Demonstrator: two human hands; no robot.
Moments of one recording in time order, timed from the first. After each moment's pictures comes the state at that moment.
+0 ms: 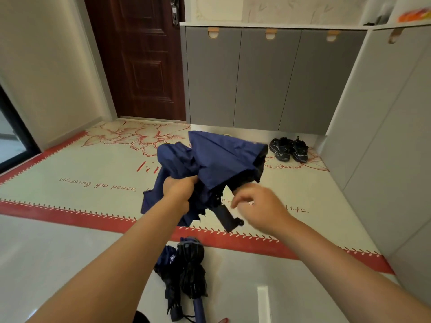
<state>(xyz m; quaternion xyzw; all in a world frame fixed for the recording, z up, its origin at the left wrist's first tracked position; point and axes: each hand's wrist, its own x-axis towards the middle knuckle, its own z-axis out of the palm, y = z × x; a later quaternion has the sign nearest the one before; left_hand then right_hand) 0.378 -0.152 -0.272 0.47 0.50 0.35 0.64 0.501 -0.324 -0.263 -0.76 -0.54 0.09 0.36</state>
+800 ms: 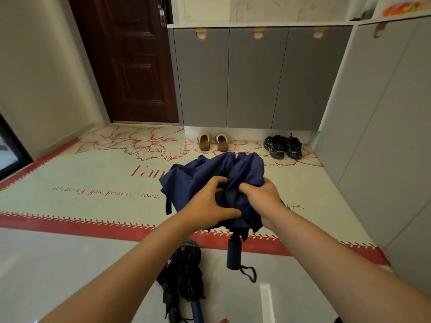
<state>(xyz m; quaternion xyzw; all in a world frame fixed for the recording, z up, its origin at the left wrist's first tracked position) 0.389 -0.219 -0.263 0.85 0.23 0.17 0.45 0.525 -0.306 -0.272 -0.70 -0.17 0.28 0.63</state>
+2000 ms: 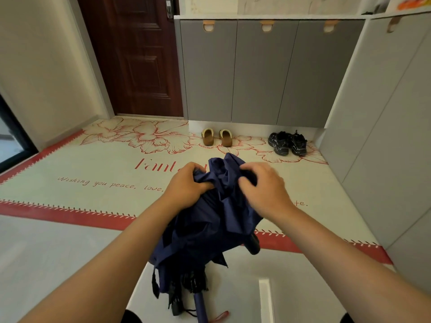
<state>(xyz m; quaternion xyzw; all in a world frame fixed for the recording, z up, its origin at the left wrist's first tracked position) 0.367 -0.180 -0.250 0.82 0.38 0.23 0.37 0.515 -0.317 -0.257 -0.82 -0.45 0.01 0.36</state>
